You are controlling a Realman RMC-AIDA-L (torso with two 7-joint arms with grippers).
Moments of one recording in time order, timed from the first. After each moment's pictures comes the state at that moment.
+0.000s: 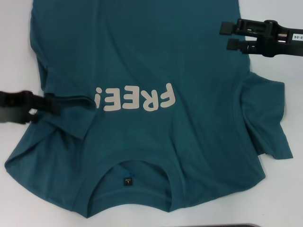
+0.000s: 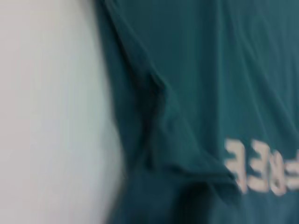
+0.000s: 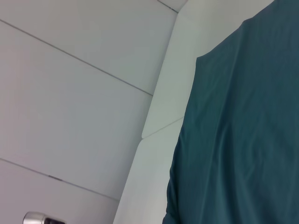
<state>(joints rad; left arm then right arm) -0.56 -2.03 -2.47 -0.96 -0.59 1.67 -2.66 0.54 1.94 2.35 0.56 -1.79 1.52 -0.87</state>
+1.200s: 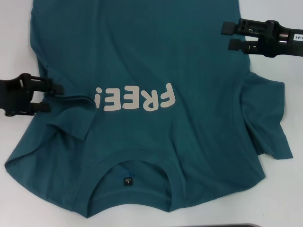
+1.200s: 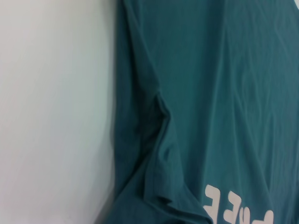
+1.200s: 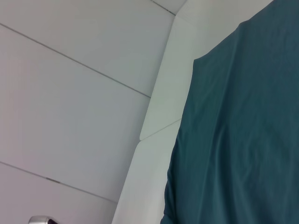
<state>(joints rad) -0.57 -2.03 -2.61 -0.85 -0.65 1.61 -2.77 0.53 1.94 2.35 0.56 -1.79 1.51 -0.87</state>
